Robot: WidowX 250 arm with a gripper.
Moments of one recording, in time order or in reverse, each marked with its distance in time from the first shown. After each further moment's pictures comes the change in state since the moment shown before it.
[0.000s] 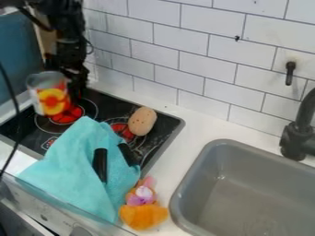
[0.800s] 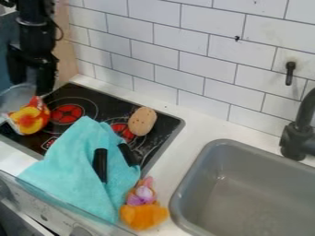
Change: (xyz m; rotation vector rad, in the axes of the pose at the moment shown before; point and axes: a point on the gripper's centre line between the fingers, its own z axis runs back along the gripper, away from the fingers) arm -0.076 0.005 0.040 -0.005 0.052 0.059
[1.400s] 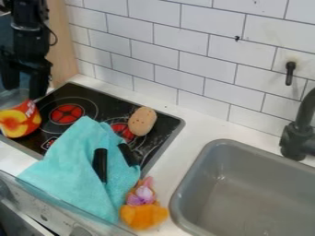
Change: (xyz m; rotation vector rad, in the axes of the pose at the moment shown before) arm -0.006 0.005 -0.011 -0.013 0.055 0.027
